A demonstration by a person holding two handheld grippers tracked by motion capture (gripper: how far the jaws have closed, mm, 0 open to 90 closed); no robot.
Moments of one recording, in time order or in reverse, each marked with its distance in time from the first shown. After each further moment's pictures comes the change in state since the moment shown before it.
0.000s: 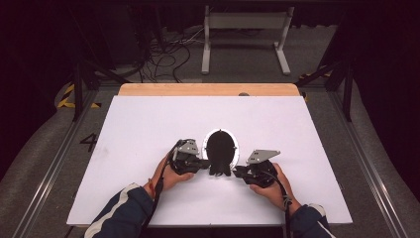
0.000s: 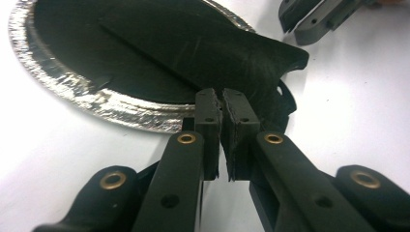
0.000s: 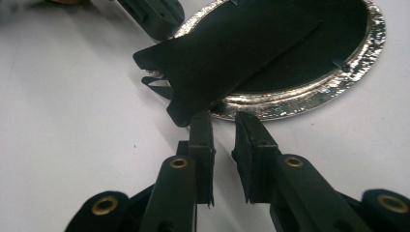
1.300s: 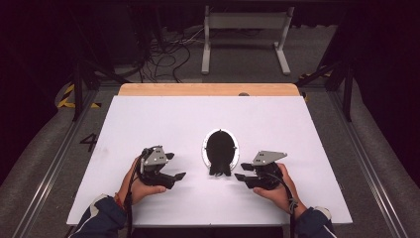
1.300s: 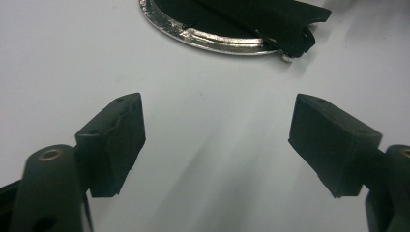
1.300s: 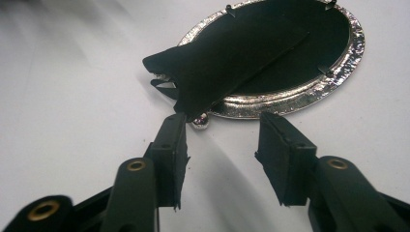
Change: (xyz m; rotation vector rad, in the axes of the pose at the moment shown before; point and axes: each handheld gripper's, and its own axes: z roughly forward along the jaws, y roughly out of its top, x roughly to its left) left arm -0.017 -0.046 -0.076 -0.045 0.220 -0.010; right arm 0.004 -0.002 -0.016 -0.031 -0.009 -0.014
